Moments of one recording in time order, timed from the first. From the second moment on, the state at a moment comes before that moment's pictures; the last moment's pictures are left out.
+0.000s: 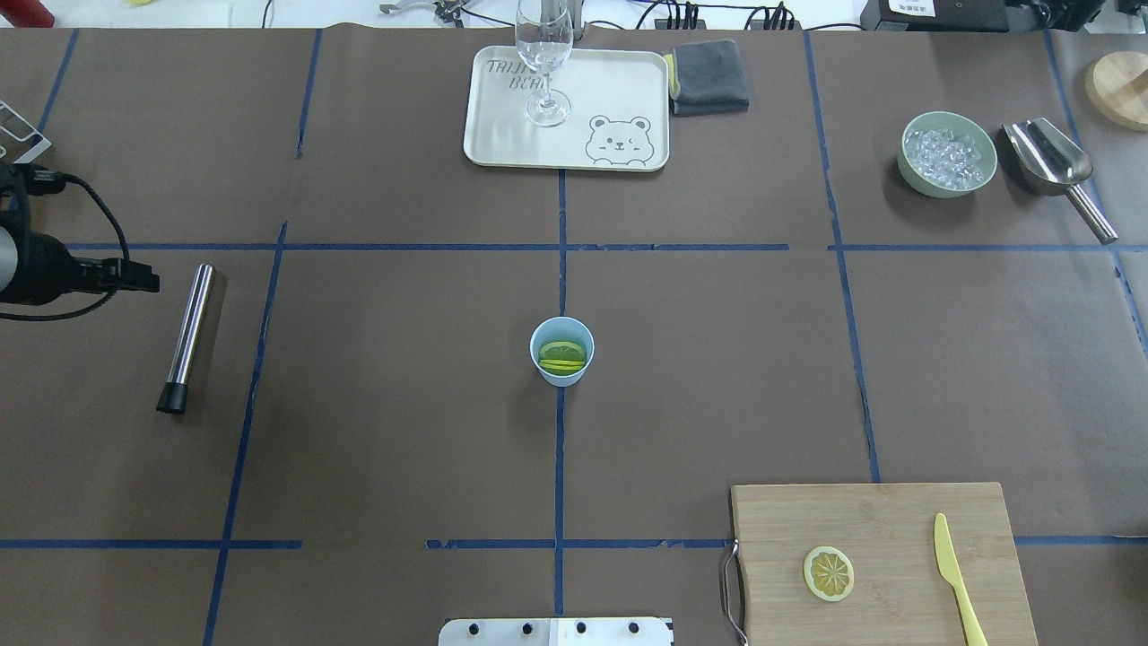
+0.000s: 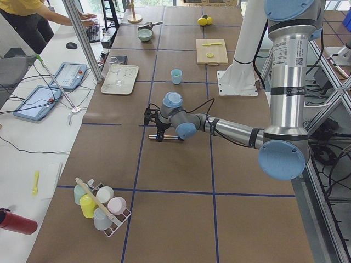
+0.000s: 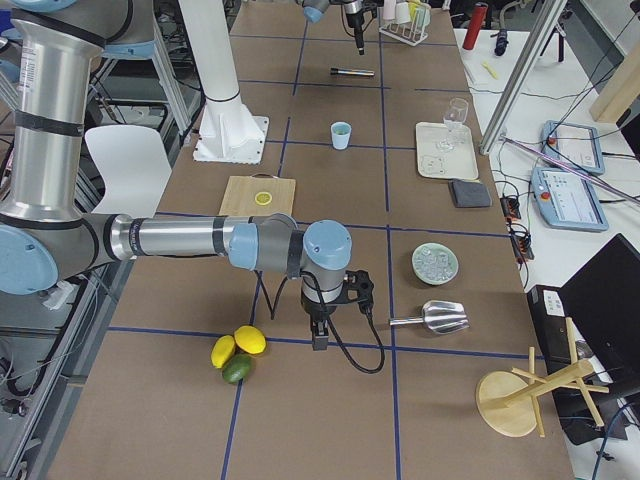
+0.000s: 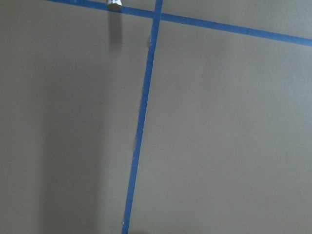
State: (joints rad) left arm -0.89 -1.54 -1.75 -2.26 -1.95 -1.00; right arm 1.58 -1.78 1.85 -1.72 2.27 -0.20
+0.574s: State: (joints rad) left arm -0.83 -1.62 -1.65 -2.26 -1.91 -0.98; right arm 1.58 -1.78 1.85 -1.72 2.27 -0.20
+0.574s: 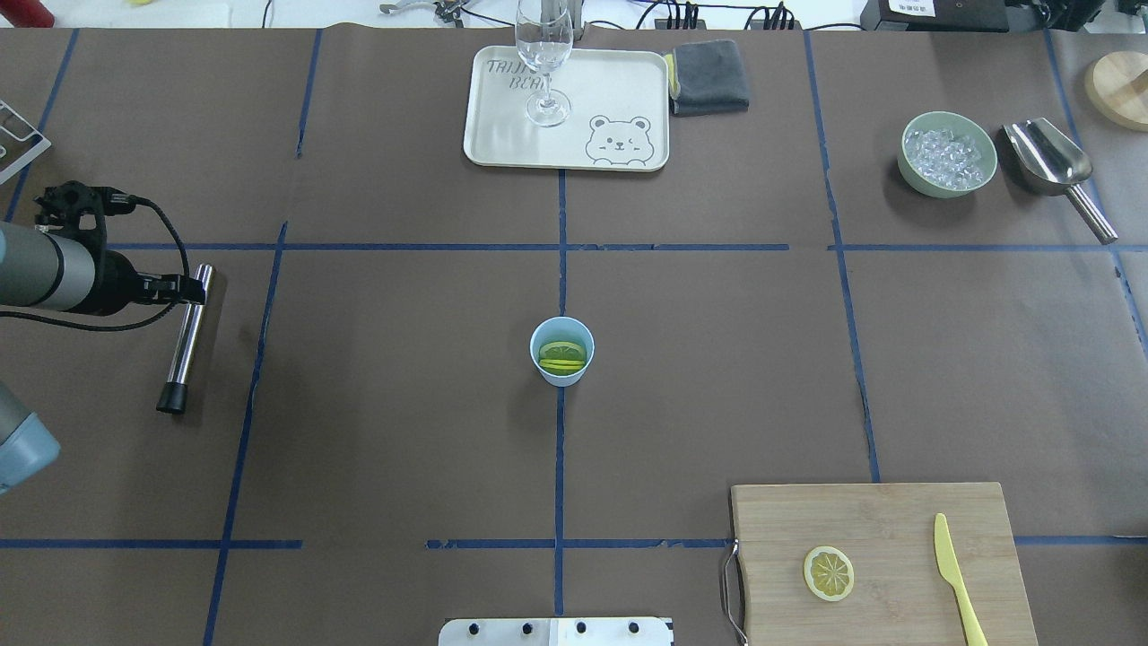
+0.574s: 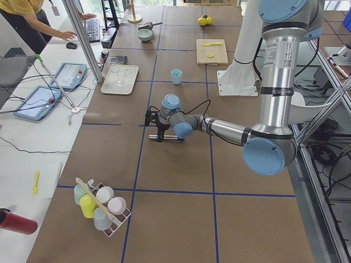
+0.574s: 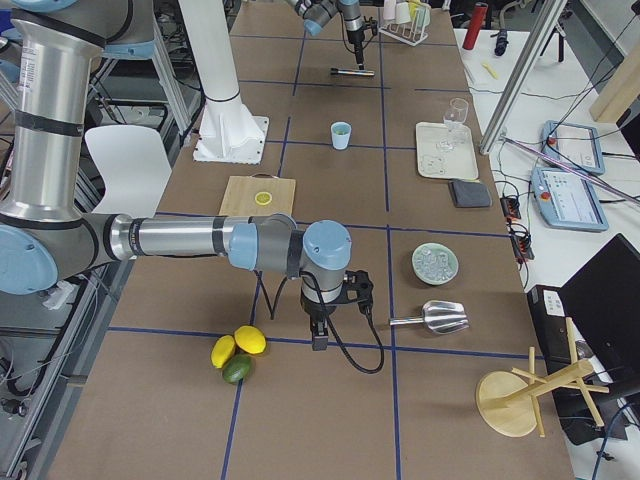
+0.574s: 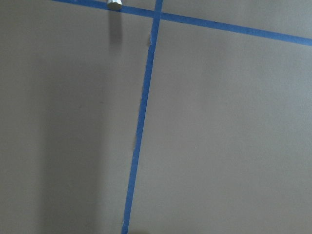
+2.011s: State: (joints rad) left arm -0.83 -1.70 -1.54 -2.26 -1.91 -0.93; right arm 1.58 -1.78 1.84 -1.72 2.27 -0.20
